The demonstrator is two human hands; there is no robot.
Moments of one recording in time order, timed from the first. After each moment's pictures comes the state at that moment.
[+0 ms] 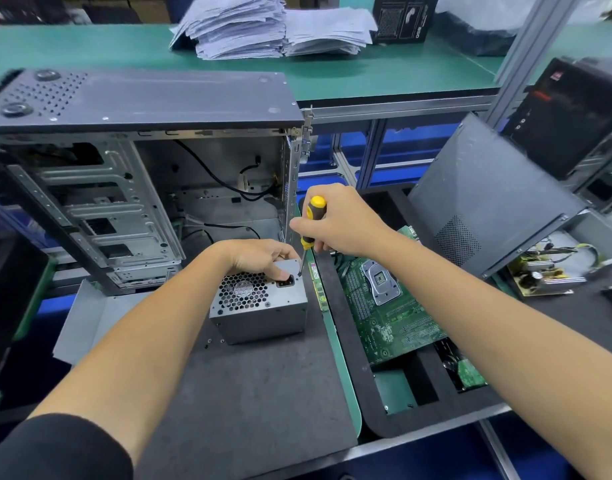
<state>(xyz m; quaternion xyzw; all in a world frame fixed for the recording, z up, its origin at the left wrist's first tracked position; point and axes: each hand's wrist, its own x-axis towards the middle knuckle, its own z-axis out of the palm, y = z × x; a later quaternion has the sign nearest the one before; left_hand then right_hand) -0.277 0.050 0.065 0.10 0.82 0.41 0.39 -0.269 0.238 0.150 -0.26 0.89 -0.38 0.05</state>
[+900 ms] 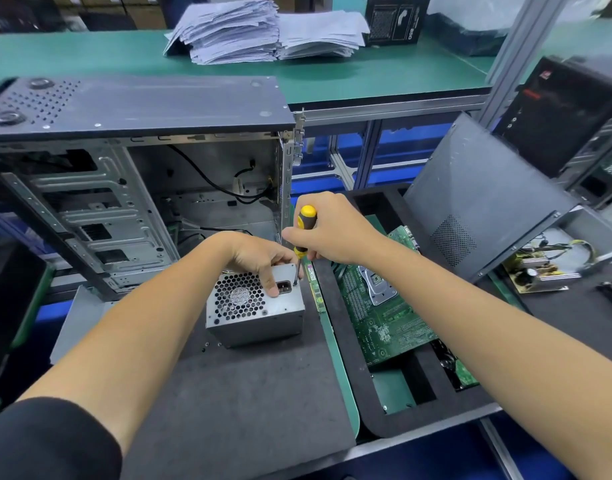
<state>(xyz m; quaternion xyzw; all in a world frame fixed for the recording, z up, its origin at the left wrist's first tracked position) -0.287 0.059 0.080 0.14 0.78 0.36 0.49 -0.257 0.239 0.152 -0.26 0.89 -0.37 0.05</state>
